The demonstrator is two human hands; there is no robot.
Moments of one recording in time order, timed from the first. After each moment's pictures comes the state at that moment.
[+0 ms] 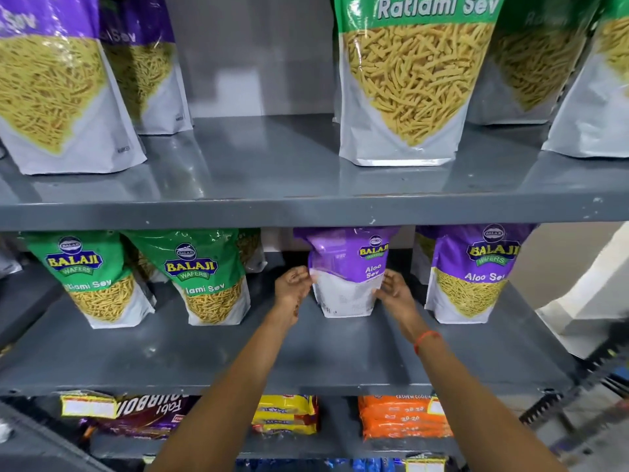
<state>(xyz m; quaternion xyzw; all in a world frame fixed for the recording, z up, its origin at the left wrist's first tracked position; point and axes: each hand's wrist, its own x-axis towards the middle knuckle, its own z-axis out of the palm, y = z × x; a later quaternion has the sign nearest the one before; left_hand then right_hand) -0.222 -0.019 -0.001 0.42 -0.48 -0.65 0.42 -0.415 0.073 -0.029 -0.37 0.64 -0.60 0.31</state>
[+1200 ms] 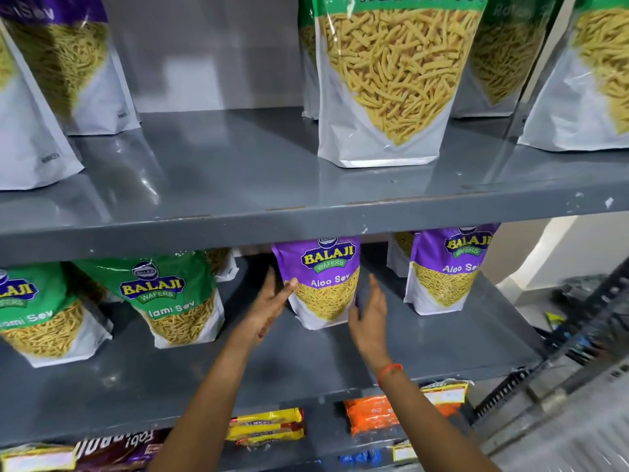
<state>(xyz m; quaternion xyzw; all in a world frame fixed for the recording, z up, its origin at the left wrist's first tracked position) -0.205 -0.015 0.004 0.33 -0.66 -0.61 0.29 -0.354 0.097 -0.036 -0.34 0.74 -0.56 0.12</state>
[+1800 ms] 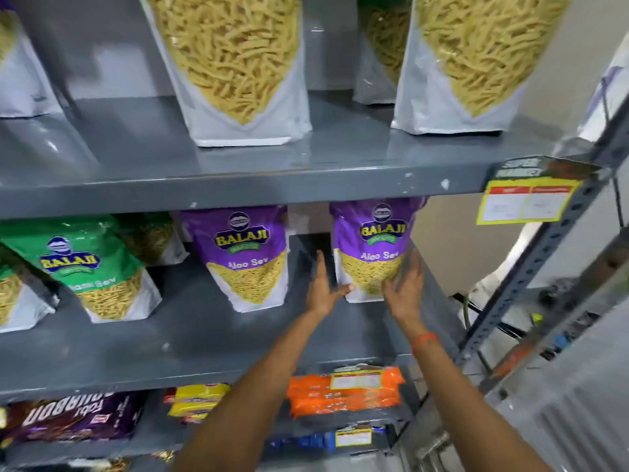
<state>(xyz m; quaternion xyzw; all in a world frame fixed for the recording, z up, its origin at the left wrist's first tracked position) -0.425 0.103 -0.029 0.38 -0.73 -0.49 0.30 -0.549 0.198 -0.025 -0.36 0.74 -0.56 0.09</state>
